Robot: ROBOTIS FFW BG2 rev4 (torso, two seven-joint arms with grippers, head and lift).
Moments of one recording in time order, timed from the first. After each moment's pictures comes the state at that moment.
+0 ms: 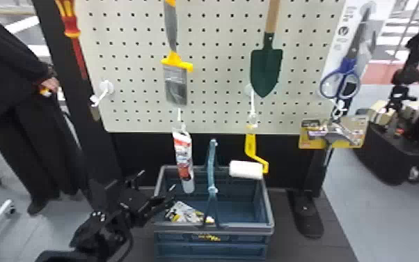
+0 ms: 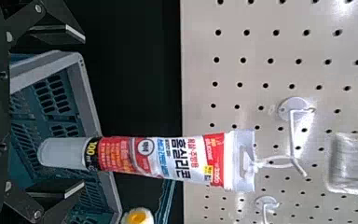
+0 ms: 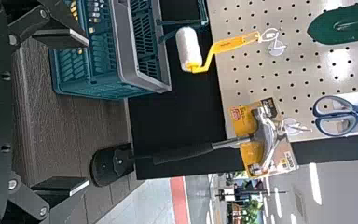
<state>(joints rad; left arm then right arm) -0.12 0.15 -0.11 -1.27 0.19 -0.18 -0.48 0.76 -0.05 0.13 -1.88 -0.10 -0.37 -0.07</state>
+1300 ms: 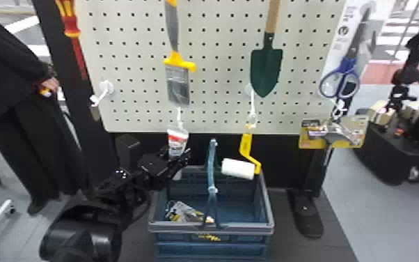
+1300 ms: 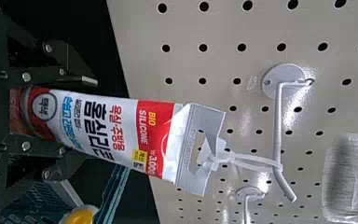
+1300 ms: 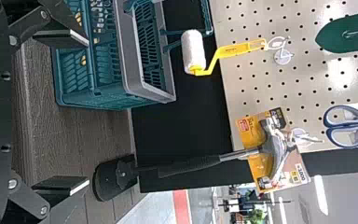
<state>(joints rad) -0.40 0.16 -0.25 -1.01 0.25 -0.21 -0.54 0.73 -0.02 0.13 -1.83 -0.10 -0.37 -0.02</state>
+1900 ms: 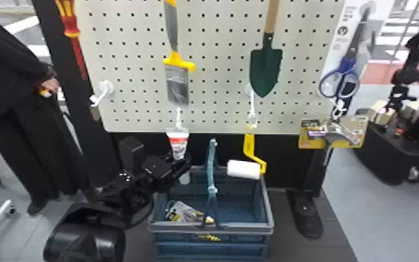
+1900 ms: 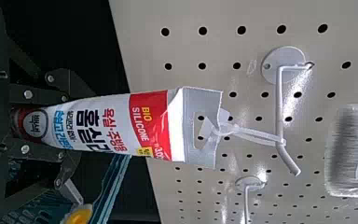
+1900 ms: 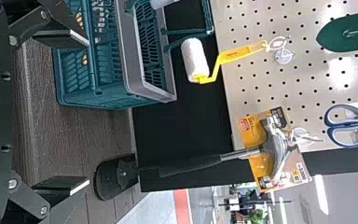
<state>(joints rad) -0.39 0.15 -0.27 -1.01 0.25 -0.24 -0.53 0.73 -0.02 0.13 -1.83 -0.10 -0.37 -0.02</state>
